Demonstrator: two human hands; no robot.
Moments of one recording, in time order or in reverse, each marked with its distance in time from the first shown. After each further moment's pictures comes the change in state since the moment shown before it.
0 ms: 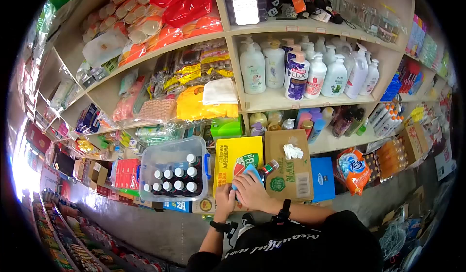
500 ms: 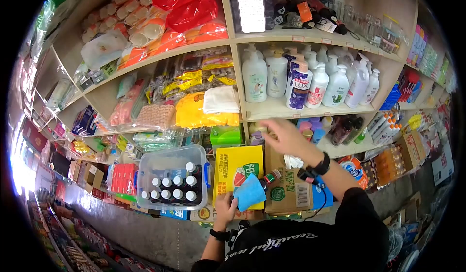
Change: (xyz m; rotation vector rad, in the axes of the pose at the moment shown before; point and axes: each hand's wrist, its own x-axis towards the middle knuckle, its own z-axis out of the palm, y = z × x) left_hand 0.005 0.002 -0.006 0.000 -0.109 -0.052; right_hand 0.124 0.126 -0.159 0.046 -0.023 0.132
